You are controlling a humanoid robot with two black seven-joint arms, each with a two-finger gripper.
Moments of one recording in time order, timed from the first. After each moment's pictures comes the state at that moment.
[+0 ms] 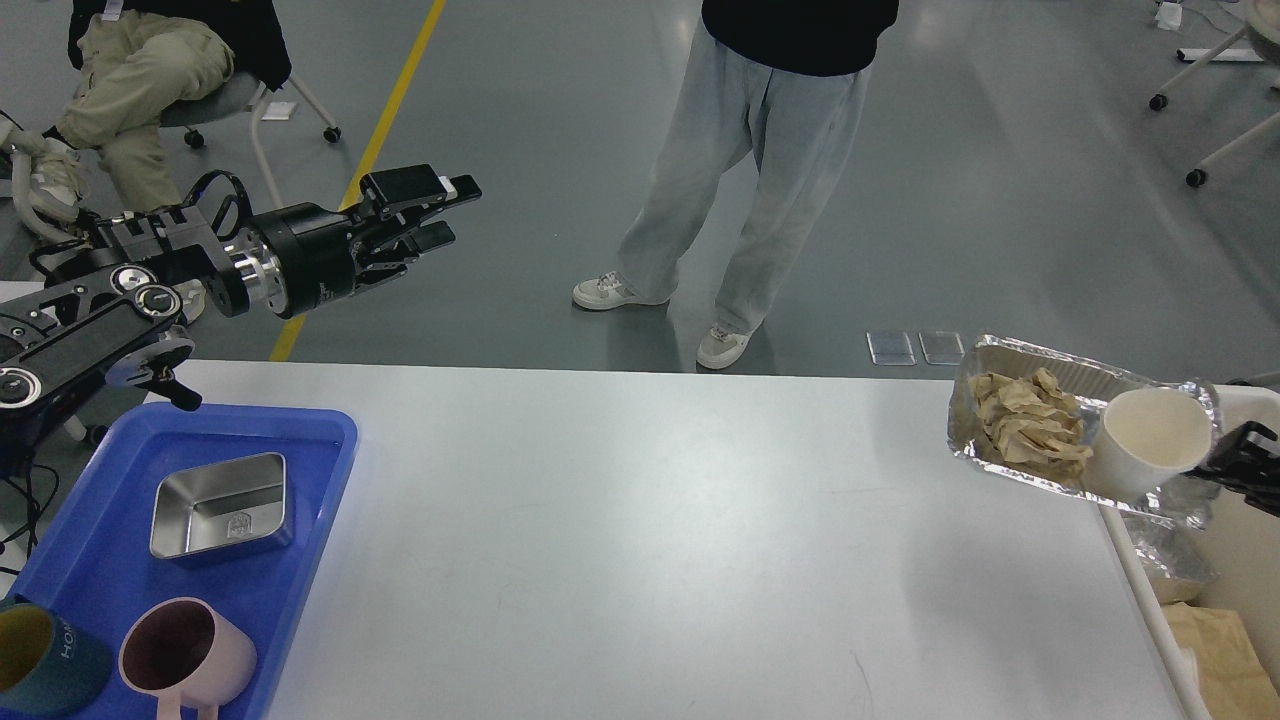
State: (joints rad) left arm -0.98 0.61 -0.42 -1.08 0.73 -0.32 -0.19; right arm 1.27 -1.05 -0.97 1.01 -0.27 0.31 0.64
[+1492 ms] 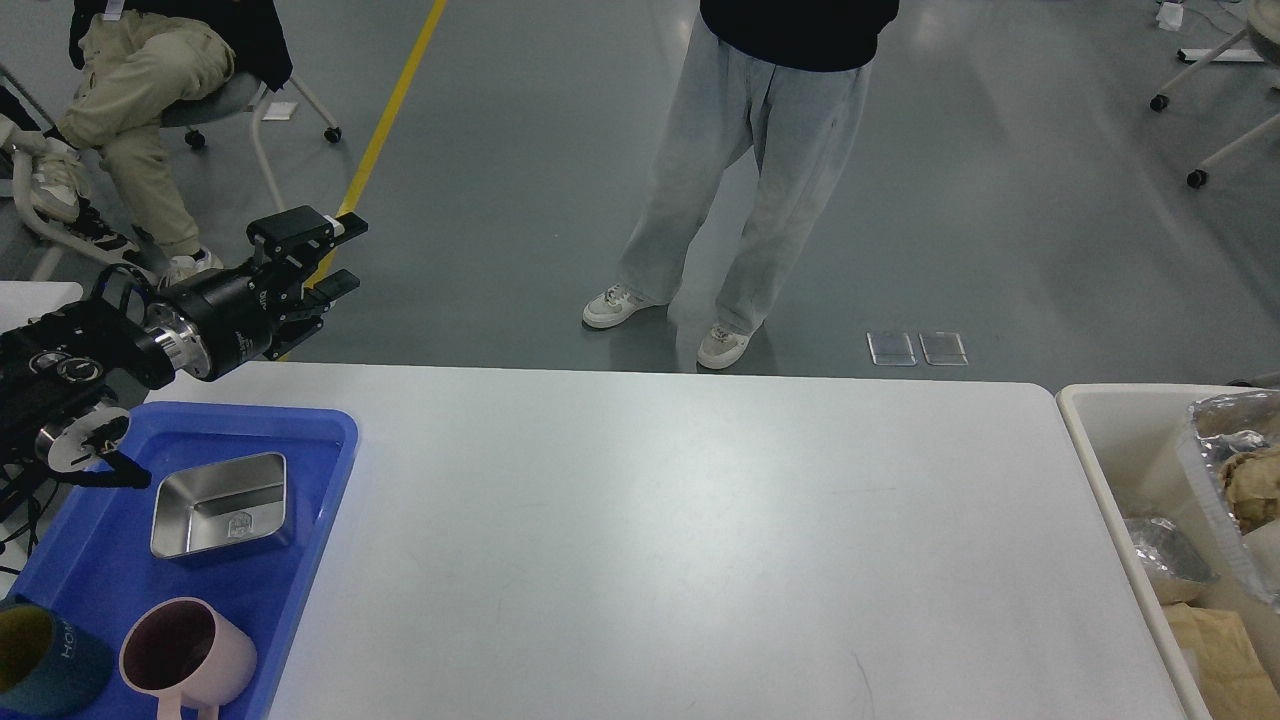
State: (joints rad) left arm -0.80 0.70 -0.47 -1.08 0.53 -0.24 -0.20; right arm 0.64 -0.86 -0.84 0.78 0.90 0.35 0.56
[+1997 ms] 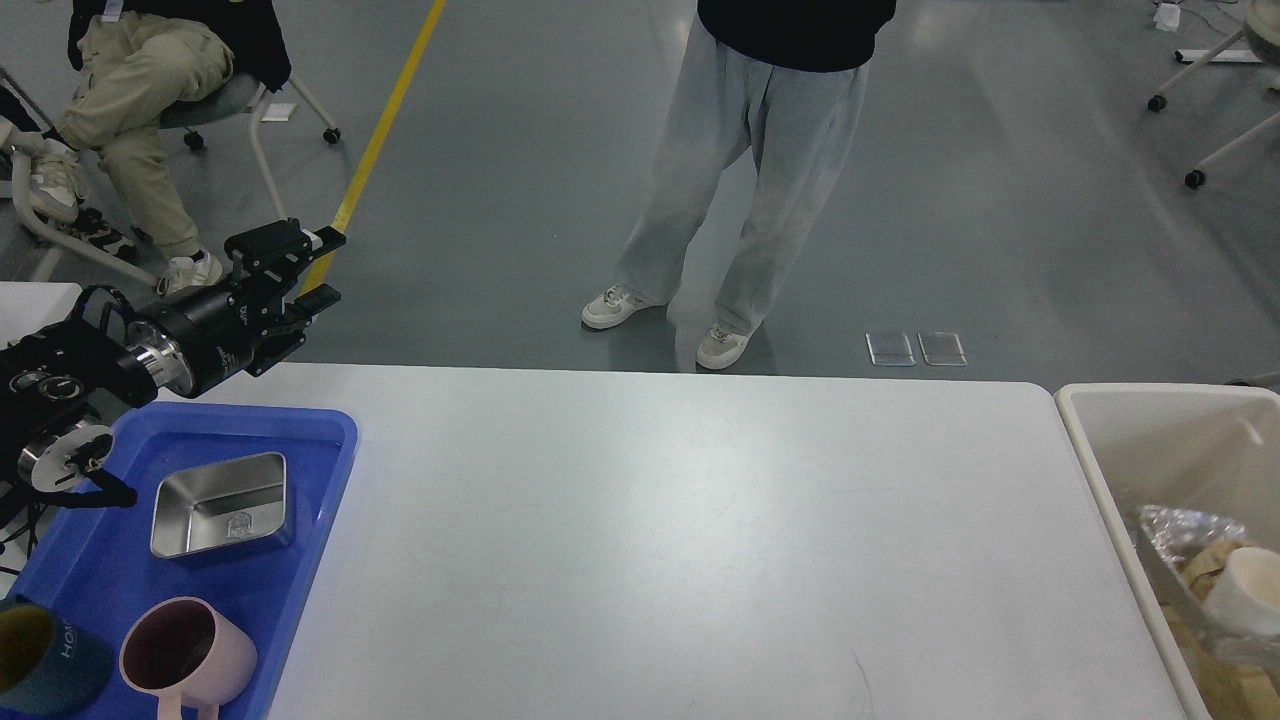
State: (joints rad) left arm -0.74 0.71 -0.51 -1.08 0.52 -0.24 -0.20; right arm 0.52 -0.82 -0.68 0.70 0.93 0.19 0.51
